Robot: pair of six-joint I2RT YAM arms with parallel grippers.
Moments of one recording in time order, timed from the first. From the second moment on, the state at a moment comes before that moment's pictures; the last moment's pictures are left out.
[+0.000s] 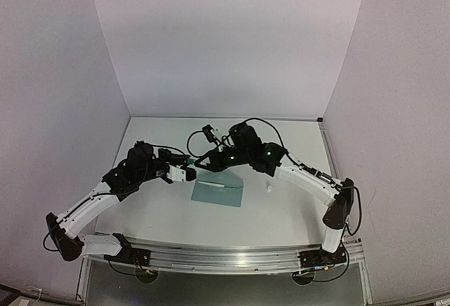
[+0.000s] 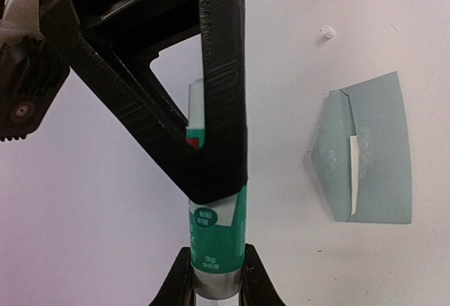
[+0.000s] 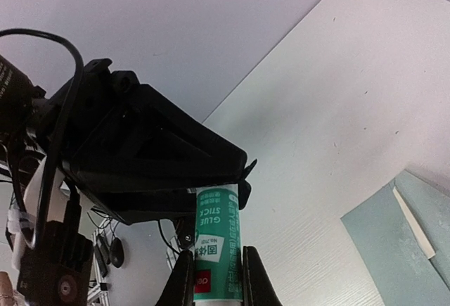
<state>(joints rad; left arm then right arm) -0.74 1.16 1.11 -0.34 0.19 1.23 0.92 1.88 1.87 -0.47 -0.47 0.52</state>
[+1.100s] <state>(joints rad) -0.59 1.14 1.25 -0.24 0.77 0.69 0.84 1.83 1.76 0.17 -0.95 0.79</state>
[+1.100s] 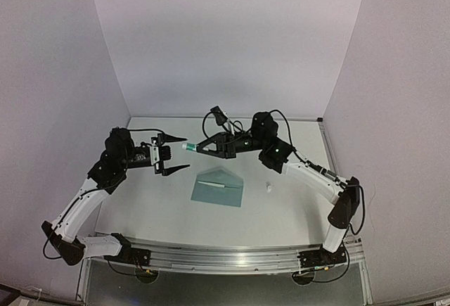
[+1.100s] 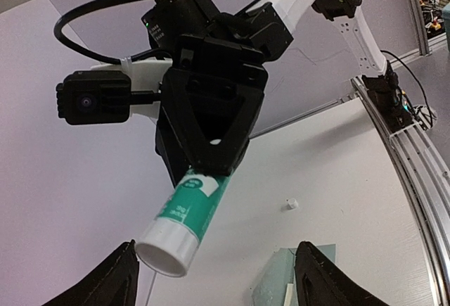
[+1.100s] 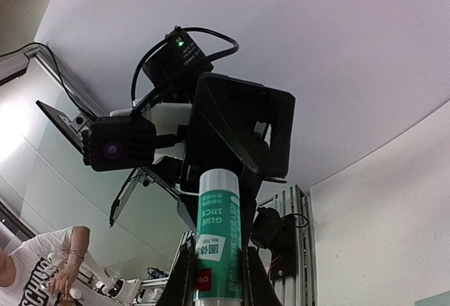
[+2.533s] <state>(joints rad) -0.59 1.17 1.34 -0.37 0.84 0.71 0.85 1.89 1.77 0.21 -0.99 0.86</state>
